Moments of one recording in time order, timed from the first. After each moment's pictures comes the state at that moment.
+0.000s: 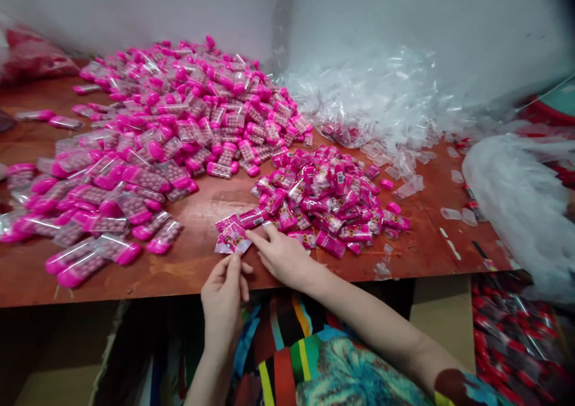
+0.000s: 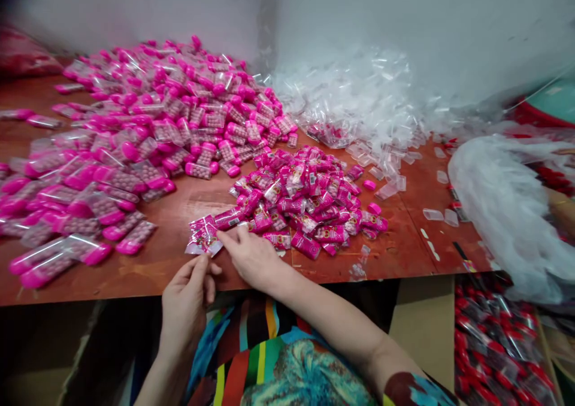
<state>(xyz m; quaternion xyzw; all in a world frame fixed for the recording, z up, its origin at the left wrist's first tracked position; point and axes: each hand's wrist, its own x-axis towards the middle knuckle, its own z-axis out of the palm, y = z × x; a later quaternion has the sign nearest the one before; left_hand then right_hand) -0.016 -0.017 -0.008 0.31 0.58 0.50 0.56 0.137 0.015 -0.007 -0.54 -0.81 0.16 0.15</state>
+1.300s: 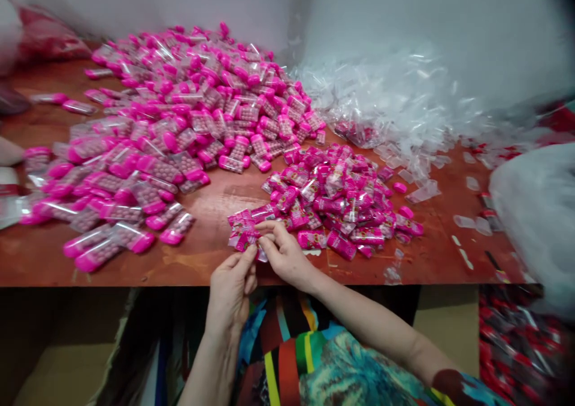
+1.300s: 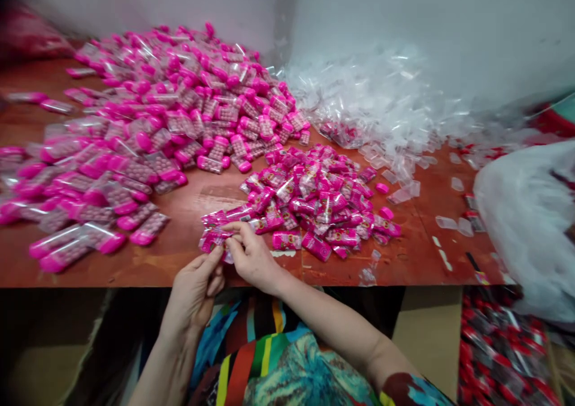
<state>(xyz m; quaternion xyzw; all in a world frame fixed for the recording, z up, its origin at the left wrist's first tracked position) -0.021 -0.001 0.000 0.18 0.54 0.47 0.67 0.100 0.017 -0.017 -0.48 -0.55 0.51 0.46</state>
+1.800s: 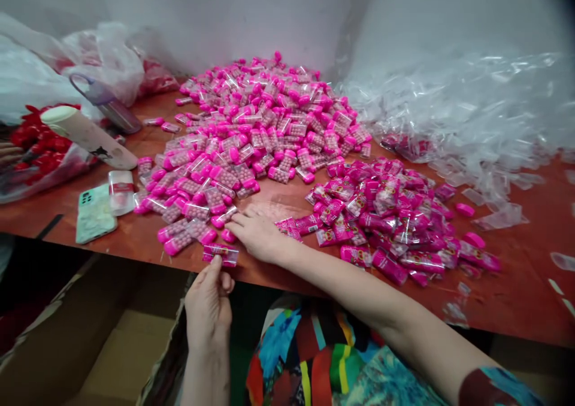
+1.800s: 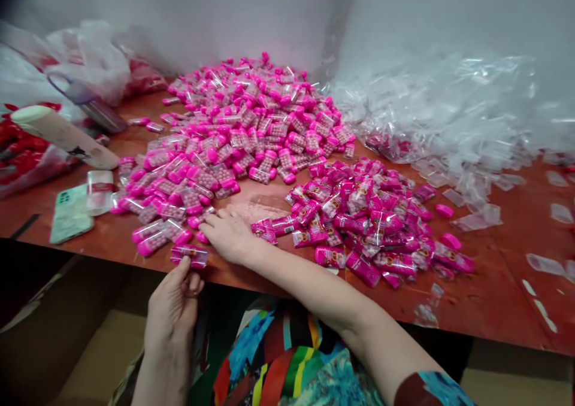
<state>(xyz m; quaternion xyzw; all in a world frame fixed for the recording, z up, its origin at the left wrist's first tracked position) -0.127 0.001 0.001 0.06 0.59 0.65 0.47 -0.016 0.109 -0.012 -0.33 -0.92 0.11 0.19</state>
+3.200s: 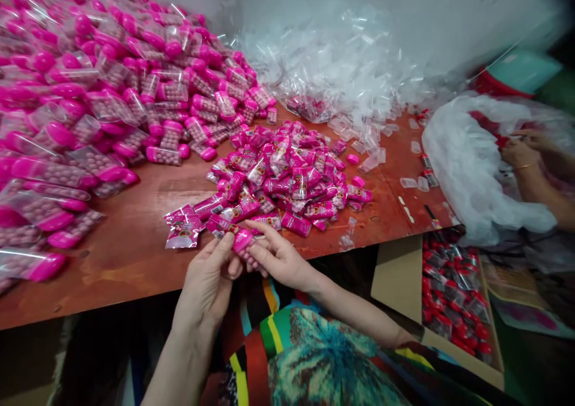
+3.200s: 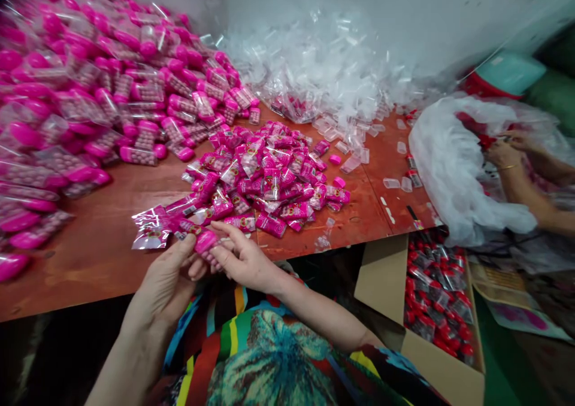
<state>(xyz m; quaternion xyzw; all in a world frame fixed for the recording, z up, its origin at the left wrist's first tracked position) 0.032 -0.001 0.015 0.19 0.46 0.40 0.77 0.172 -0.041 -0.014 -0.42 -0.43 0.64 0.48</state>
